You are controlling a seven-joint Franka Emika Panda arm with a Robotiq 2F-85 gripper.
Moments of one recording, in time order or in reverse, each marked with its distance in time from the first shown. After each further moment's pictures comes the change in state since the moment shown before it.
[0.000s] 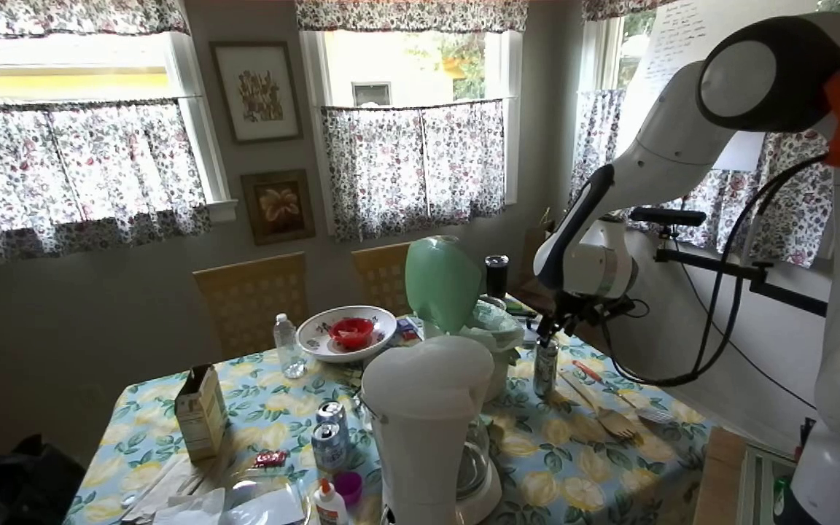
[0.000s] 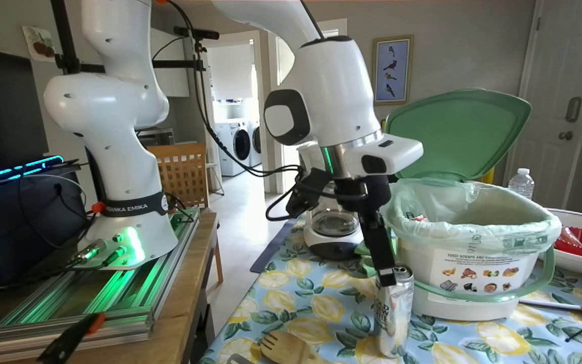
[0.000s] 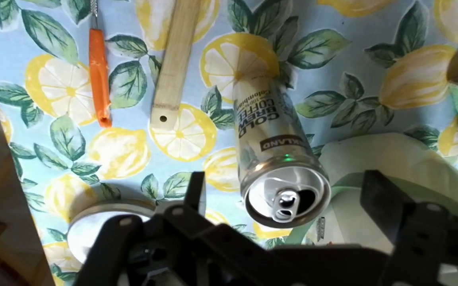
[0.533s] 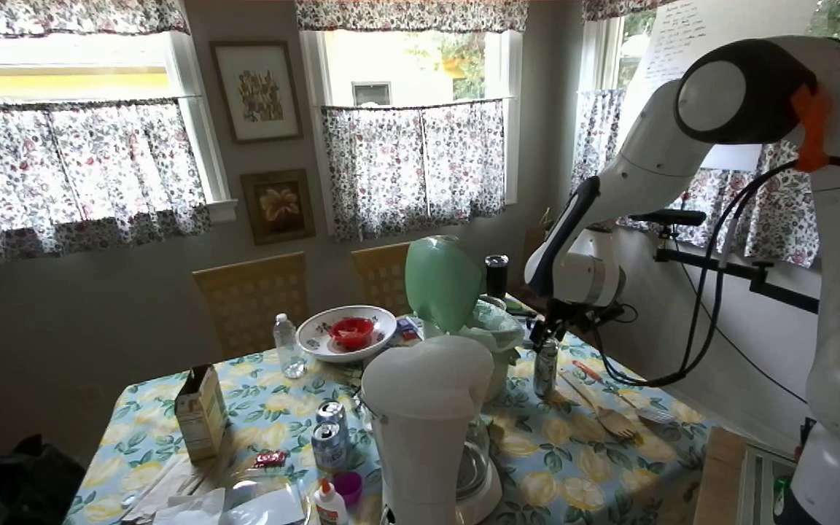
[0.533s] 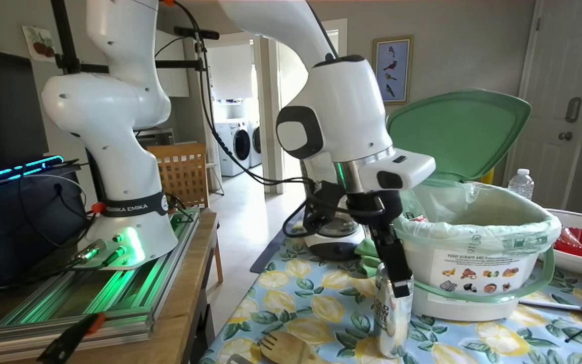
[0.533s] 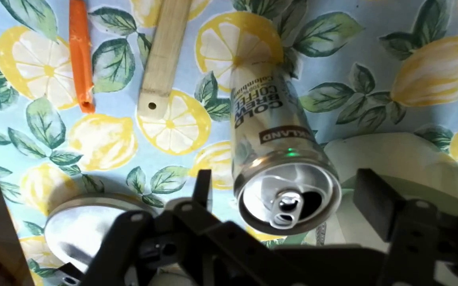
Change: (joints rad) arm -0.068 0.088 0.090 0.062 0.009 0.046 -0.040
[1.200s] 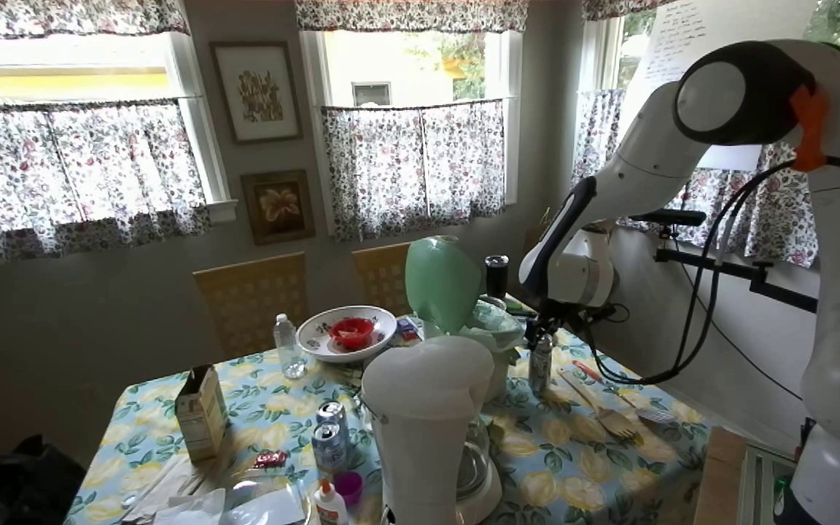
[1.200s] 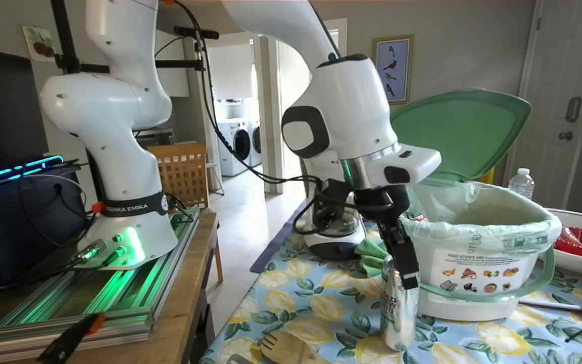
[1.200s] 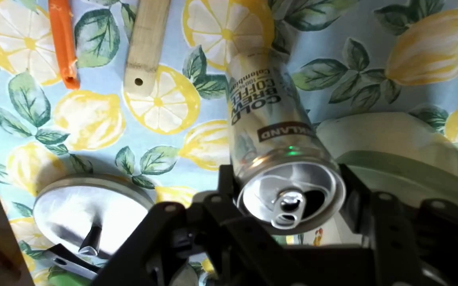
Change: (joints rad) arm -0.036 0.008 0.059 0.018 -0.001 0.031 0.009
